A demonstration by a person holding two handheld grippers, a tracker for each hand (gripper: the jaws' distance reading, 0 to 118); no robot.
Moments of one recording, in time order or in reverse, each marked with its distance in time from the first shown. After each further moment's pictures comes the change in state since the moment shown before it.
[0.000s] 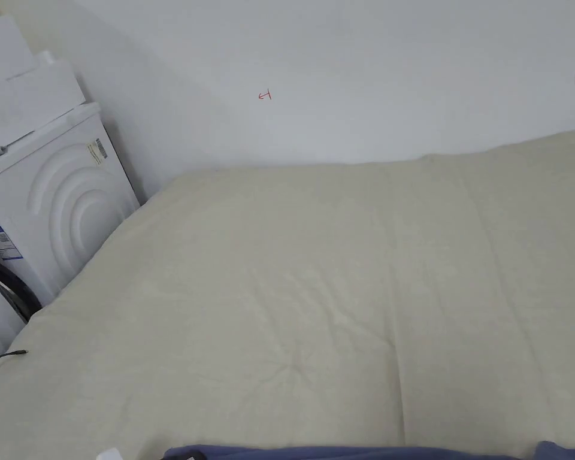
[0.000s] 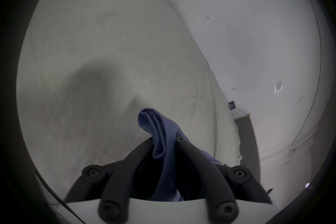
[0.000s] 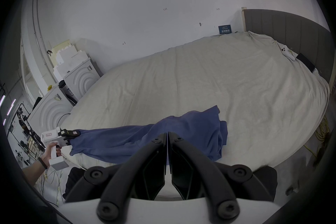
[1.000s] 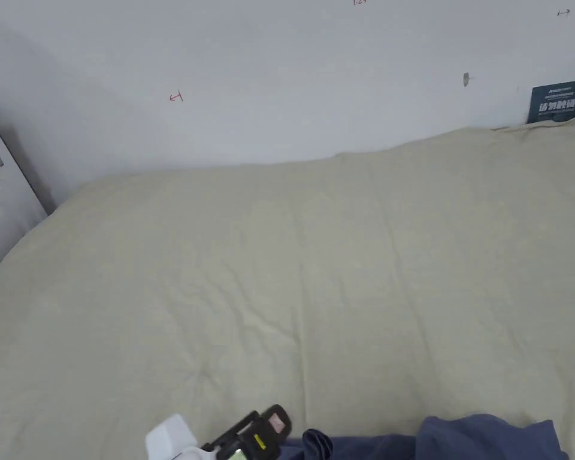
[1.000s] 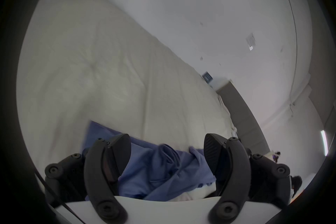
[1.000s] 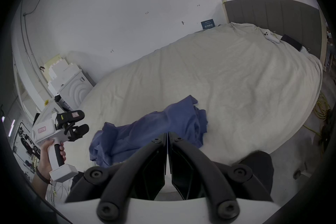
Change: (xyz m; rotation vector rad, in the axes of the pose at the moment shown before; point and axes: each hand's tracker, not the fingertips) left arm 0.167 -0.115 -0.053 0.048 -0.139 -0.259; right arm 0.037 -0.015 0.027 0.018 -0.024 -0.135
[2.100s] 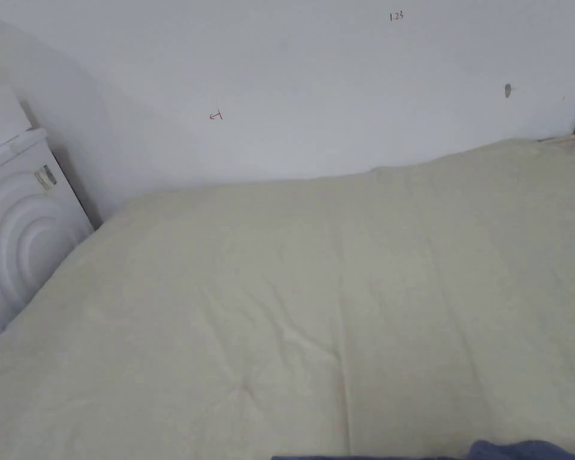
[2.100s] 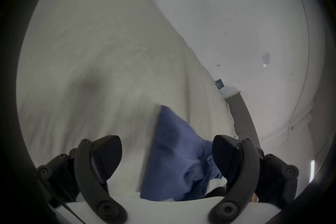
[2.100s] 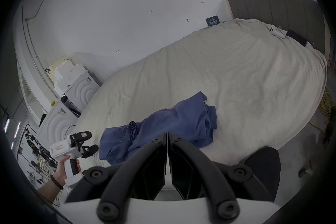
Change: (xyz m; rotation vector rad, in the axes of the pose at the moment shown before) left arm -0.114 -0.020 0.004 -0.107 0.025 0.239; right arm -0.004 -0.005 0.001 -0.016 0.039 -0.012
